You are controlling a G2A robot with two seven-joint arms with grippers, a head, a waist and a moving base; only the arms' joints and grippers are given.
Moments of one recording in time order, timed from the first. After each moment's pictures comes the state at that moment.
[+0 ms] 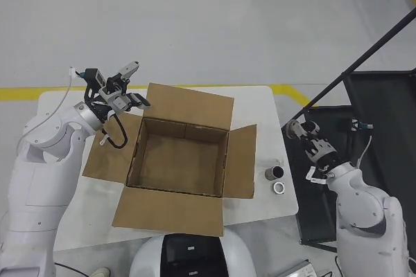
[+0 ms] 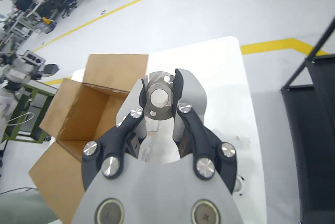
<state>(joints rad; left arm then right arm) 0.93 -1.15 -1.31 -1.46 -0.53 0.21 -0.73 -1.78 -1.37 1.94 -2.13 -0.70 -0.13 0.60</state>
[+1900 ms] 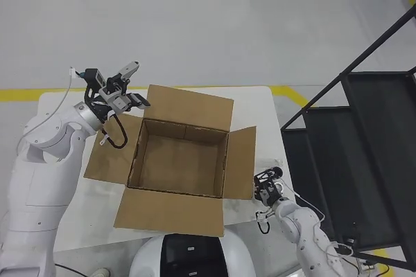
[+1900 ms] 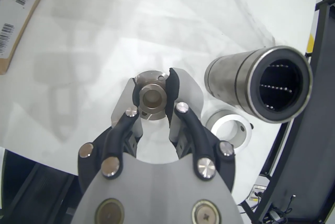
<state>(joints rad) 0.93 -1.15 -1.31 -1.46 -0.53 0.21 -0.73 -1.71 -1.34 1.52 -1.45 -1.46 -0.26 0.25</state>
